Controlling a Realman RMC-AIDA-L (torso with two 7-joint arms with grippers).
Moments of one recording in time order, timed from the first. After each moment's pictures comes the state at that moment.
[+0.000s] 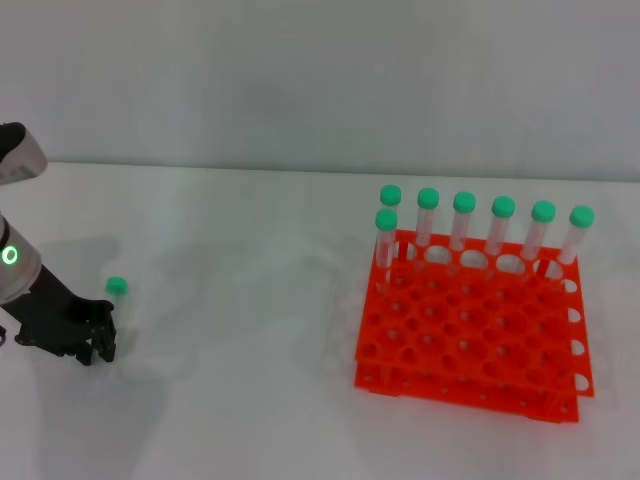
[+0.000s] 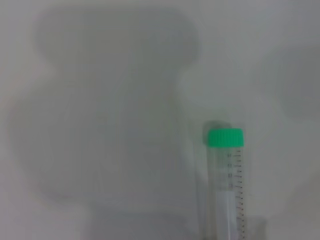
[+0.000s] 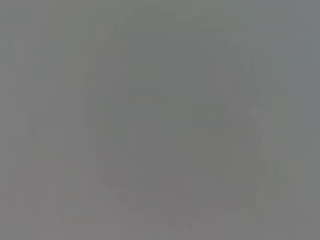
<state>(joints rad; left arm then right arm) -1.12 -1.90 2.85 -0.46 0.70 1.25 -2.64 0.33 2.01 -0.84 -0.06 -0.31 -1.53 0.08</state>
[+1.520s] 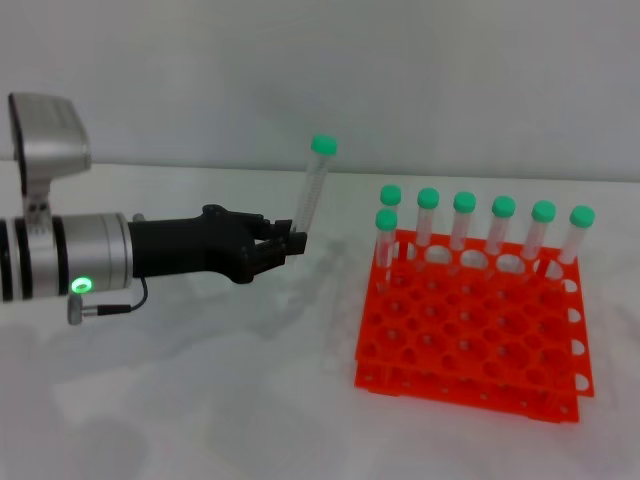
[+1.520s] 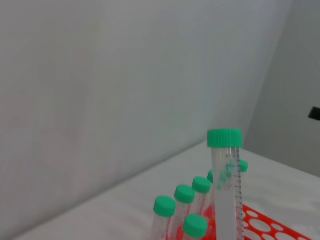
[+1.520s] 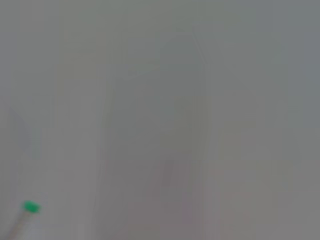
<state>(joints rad) -0.91 -2.03 2.85 -0.51 -0.35 1.57 -1.24 0.32 1.83 -1.30 -0.38 -0.70 -1.44 0.77</state>
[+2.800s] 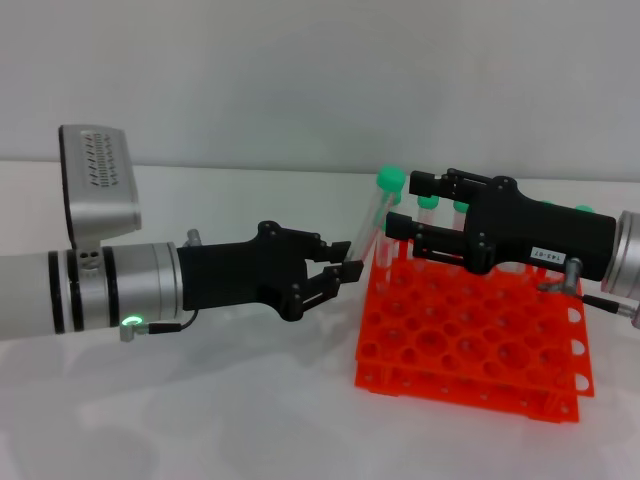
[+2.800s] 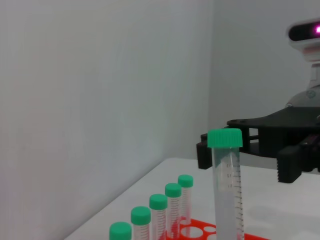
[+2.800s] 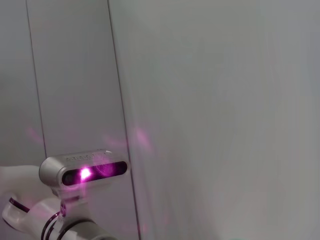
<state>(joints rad) -0.89 -2.08 2.85 -0.43 -0.38 1.58 -0.95 0.68 1.99 -1.31 -0.53 -1.16 -1.33 1.20</state>
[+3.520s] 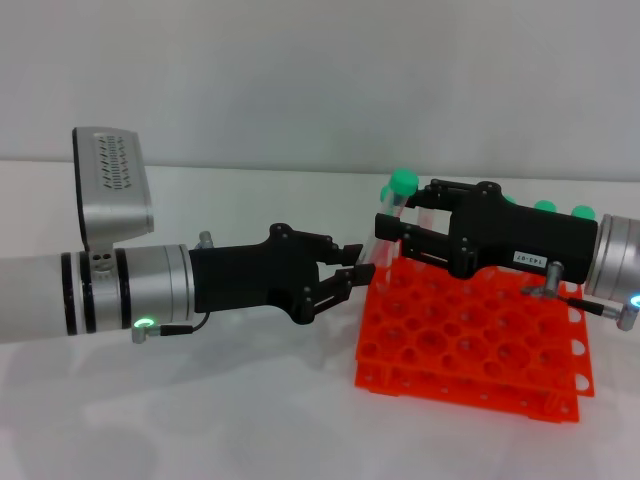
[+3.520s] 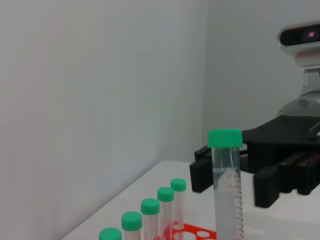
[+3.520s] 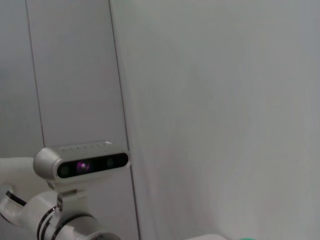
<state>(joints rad) -0.90 -2.08 2.85 -0.40 -0.37 1.56 -0.94 0.70 2.01 -1.32 -0.52 -1.17 -1.29 1.20</state>
